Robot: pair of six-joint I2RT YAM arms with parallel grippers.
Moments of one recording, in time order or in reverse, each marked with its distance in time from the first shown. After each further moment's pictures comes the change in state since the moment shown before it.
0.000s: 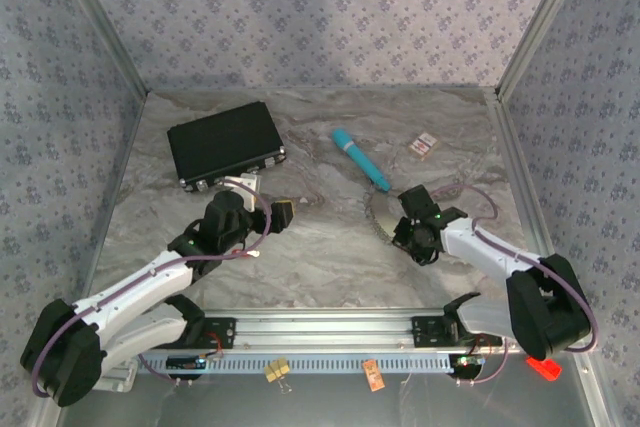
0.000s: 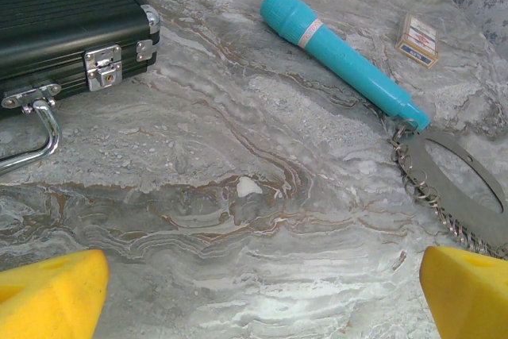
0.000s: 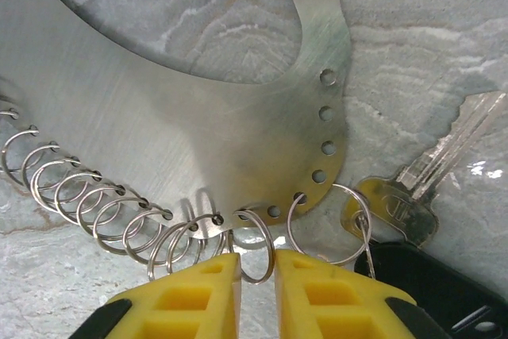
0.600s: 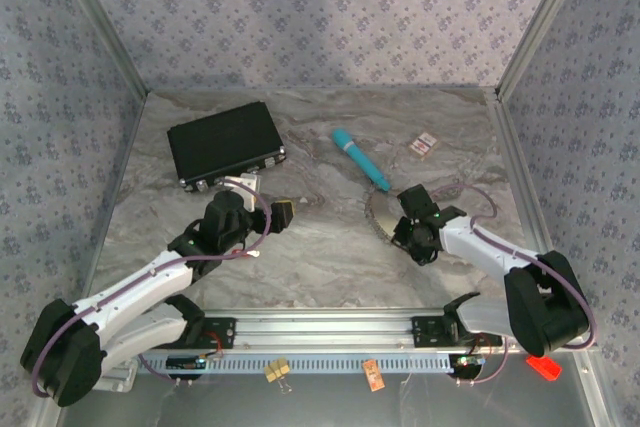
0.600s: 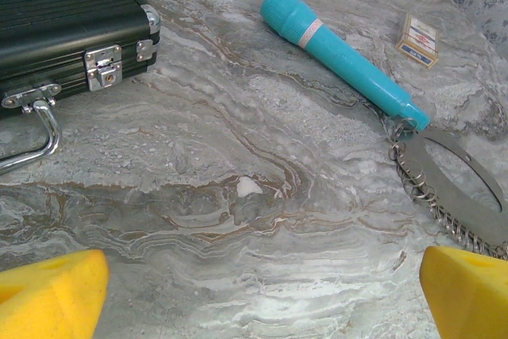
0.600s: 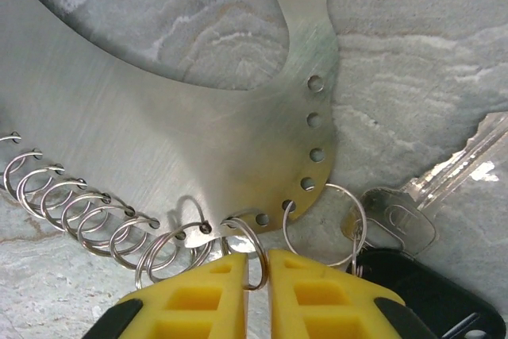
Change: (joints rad) left arm 0.000 0.000 0.000 0.000 0.000 0.000; right arm 0.000 0.016 0.007 0.004 0.015 0.000
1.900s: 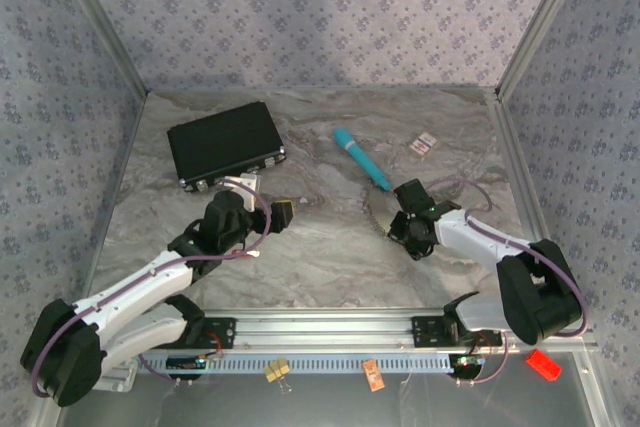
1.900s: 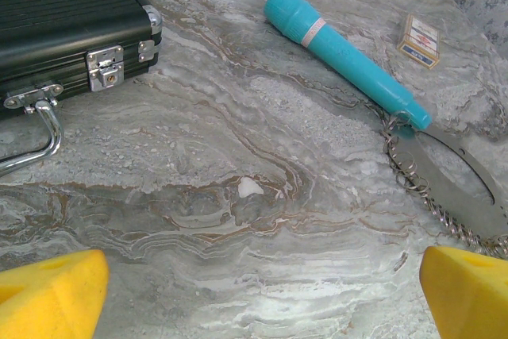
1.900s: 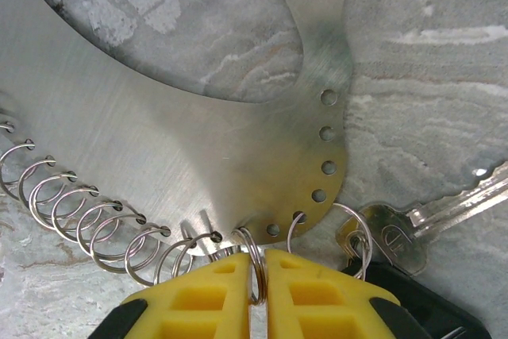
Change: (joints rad) left arm 0.000 0.000 0.000 0.000 -0.004 0.000; right arm 0.000 0.068 0.042 0.034 0.000 -0.008
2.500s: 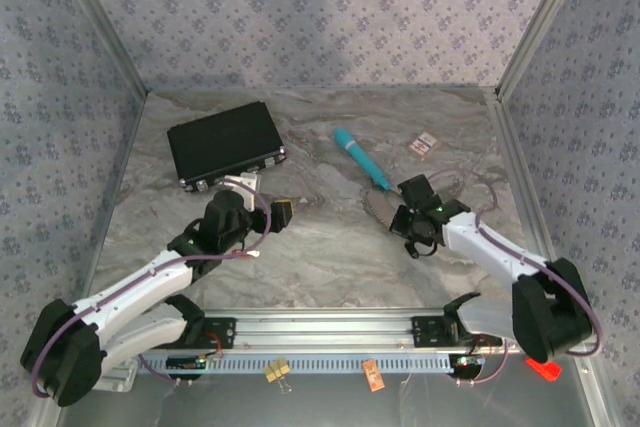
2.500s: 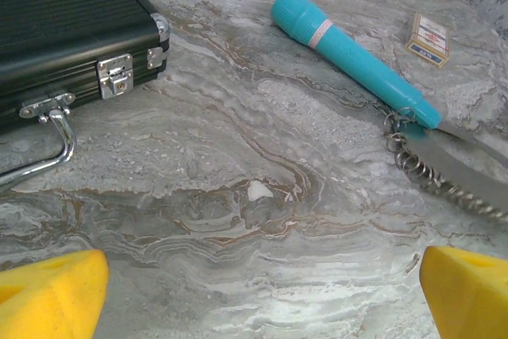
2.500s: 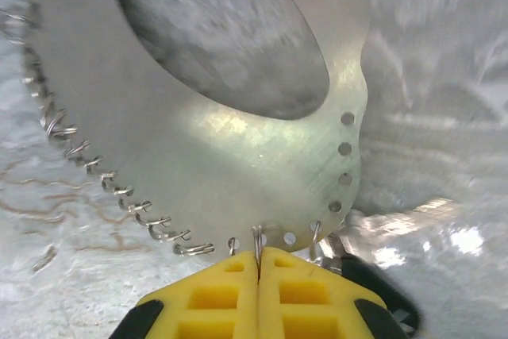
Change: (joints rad) left arm 0.000 0.000 0.014 -0.016 -0.022 0.040; right arm 0.012 -0.131 0.050 -0.049 0.086 -0.163
